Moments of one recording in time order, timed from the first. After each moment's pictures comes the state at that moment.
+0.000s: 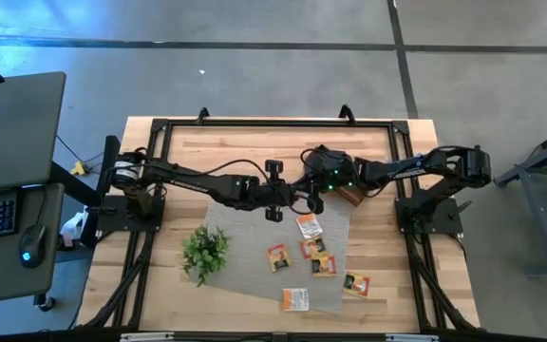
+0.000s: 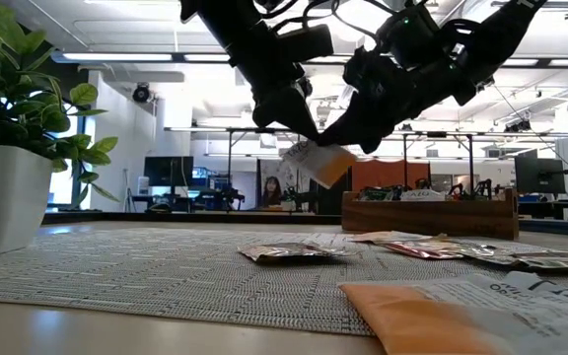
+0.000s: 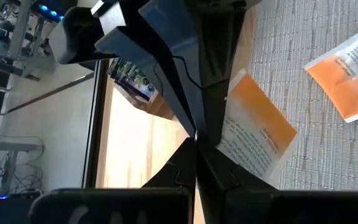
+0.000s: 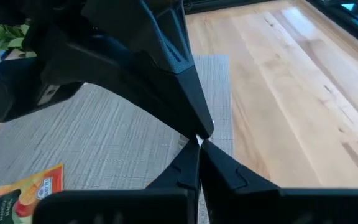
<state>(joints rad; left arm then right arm) -0.08 1.82 1.33 -0.29 -0.56 0.36 -0.22 1.51 0.67 0.40 -0.21 0.07</state>
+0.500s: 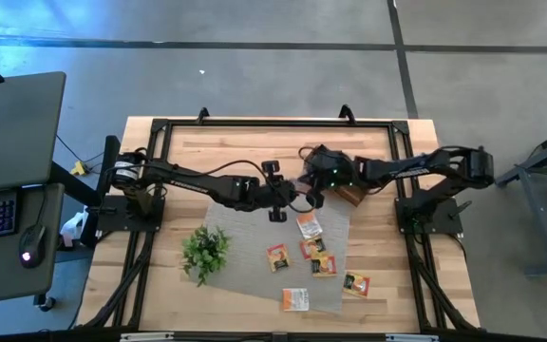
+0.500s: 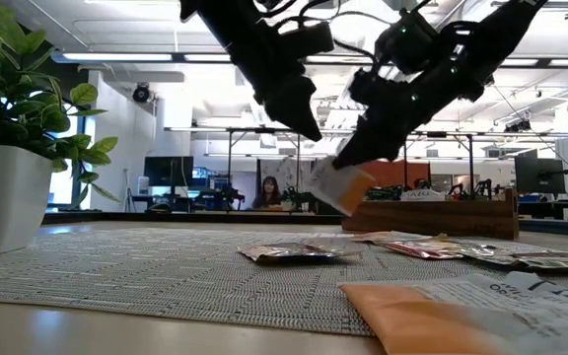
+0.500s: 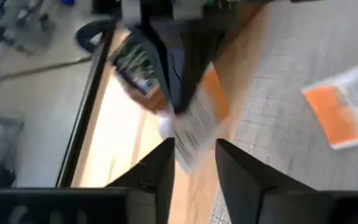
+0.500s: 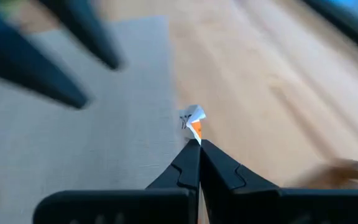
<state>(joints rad) -0.08 1.82 1.33 -0.29 -0.58 0.17 -0.24 1.47 0.67 0.21 0.00 0.13</state>
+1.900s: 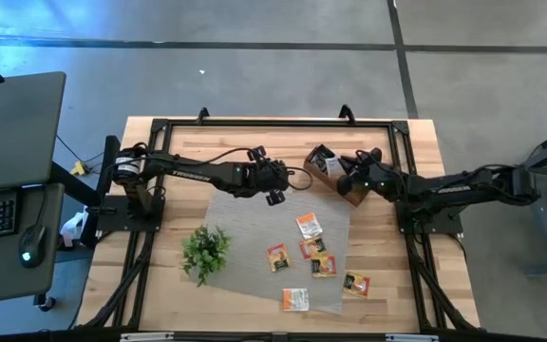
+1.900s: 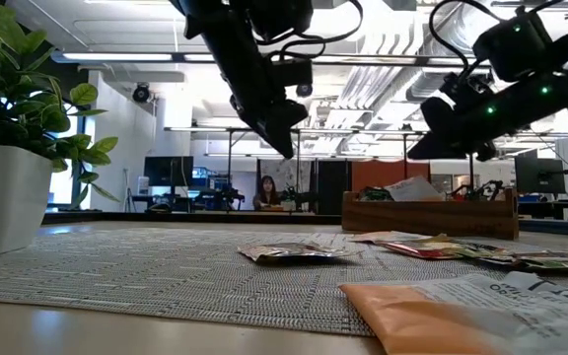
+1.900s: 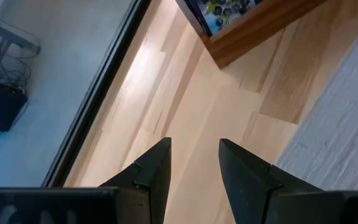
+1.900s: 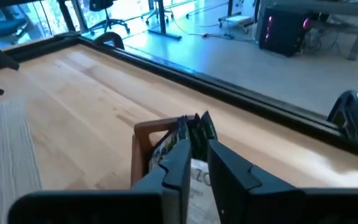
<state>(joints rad) 0.03 1.82 1.33 -0.44 -0.64 -0.05 -0.24 1.01 0.17 0.51 0.55 0.27</state>
